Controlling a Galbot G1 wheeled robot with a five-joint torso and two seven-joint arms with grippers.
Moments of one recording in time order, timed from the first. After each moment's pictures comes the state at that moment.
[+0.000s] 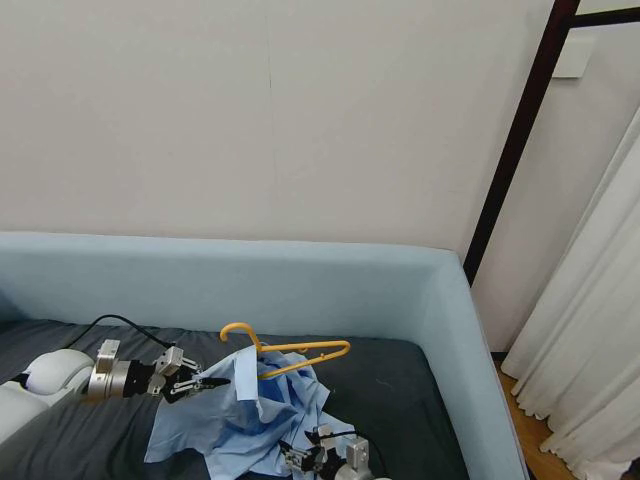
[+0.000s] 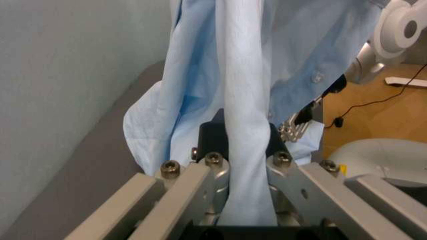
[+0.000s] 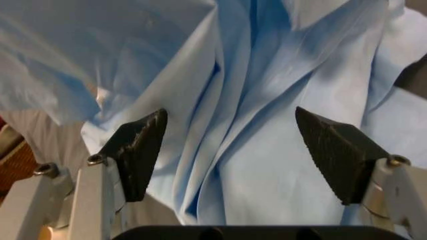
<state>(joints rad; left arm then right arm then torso) 0.60 -0.46 0.21 -1.32 -0.83 -0.23 1.14 -0.90 1.21 -0.38 1.40 0.86 -0.11 0.07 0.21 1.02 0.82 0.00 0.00</state>
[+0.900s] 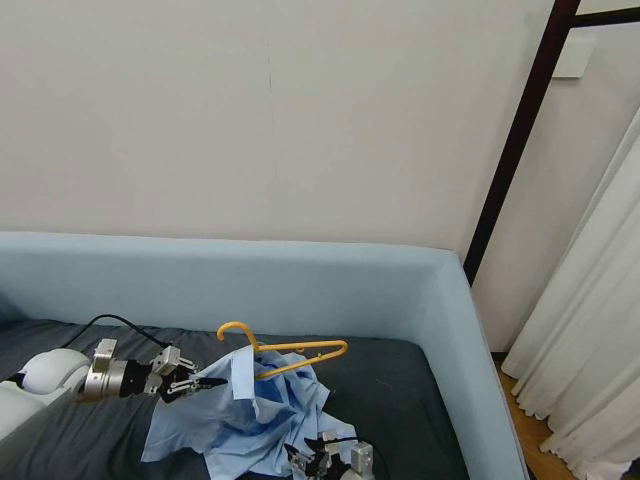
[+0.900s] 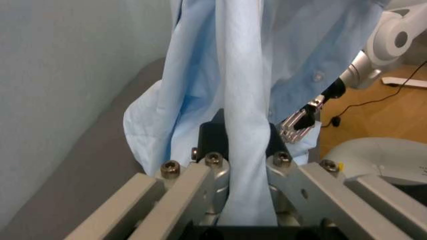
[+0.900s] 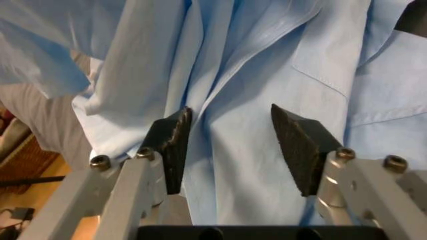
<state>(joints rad) 0.61 -0.46 0.20 -1.31 -0.83 -0.22 1.16 -0.92 1.20 -0.38 1.36 0.89 -0.09 0.02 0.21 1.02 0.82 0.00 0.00</state>
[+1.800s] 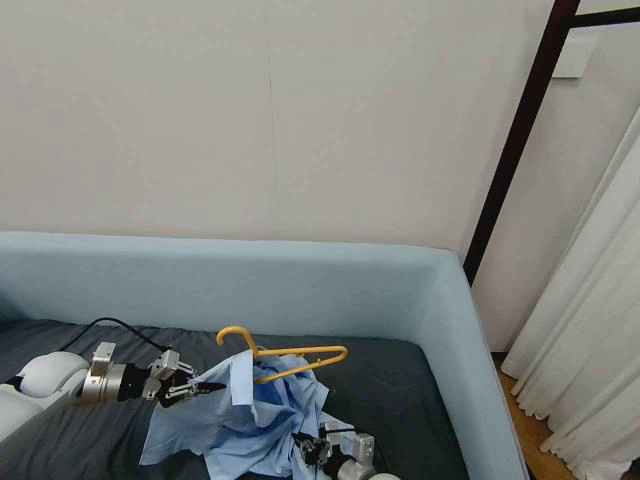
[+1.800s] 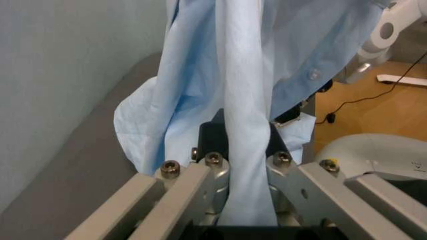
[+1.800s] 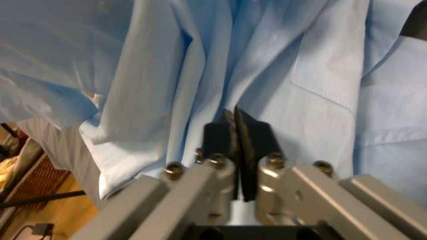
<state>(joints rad) 0.60 -0.46 0.22 -1.31 -0.83 -0.23 1.16 -0.91 1.24 -0.34 1.33 0.95 -0.12 0.01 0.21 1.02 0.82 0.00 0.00</state>
